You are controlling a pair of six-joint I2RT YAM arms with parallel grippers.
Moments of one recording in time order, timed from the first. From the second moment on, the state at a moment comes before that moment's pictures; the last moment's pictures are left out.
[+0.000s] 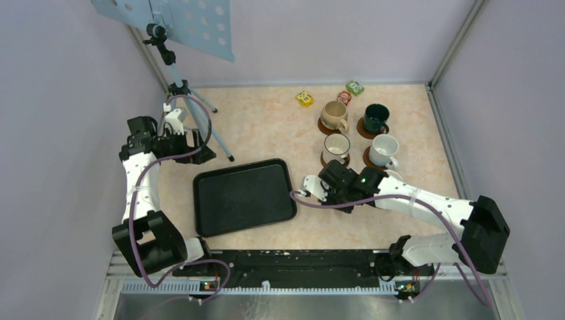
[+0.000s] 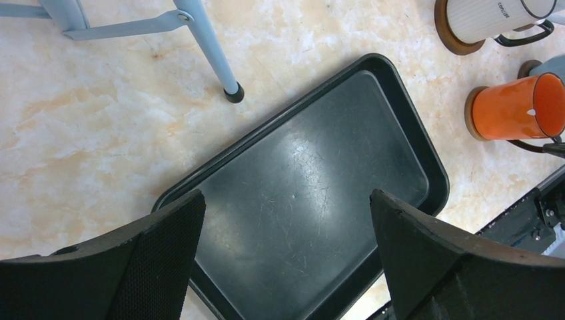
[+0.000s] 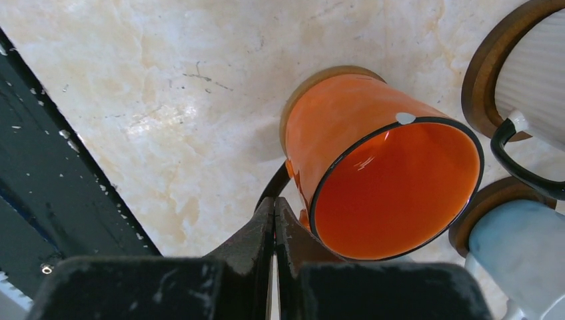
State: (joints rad) left arm 0.38 1.29 1.12 -0.80 0.81 0.33; right arm 0.94 1.26 0.91 -0.83 0.03 -0.43
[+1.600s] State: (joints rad) left arm -0.45 1.90 1.40 -0.76 0.02 0.72; right arm 0.69 1.05 1.06 -0.75 -0.17 -0.34
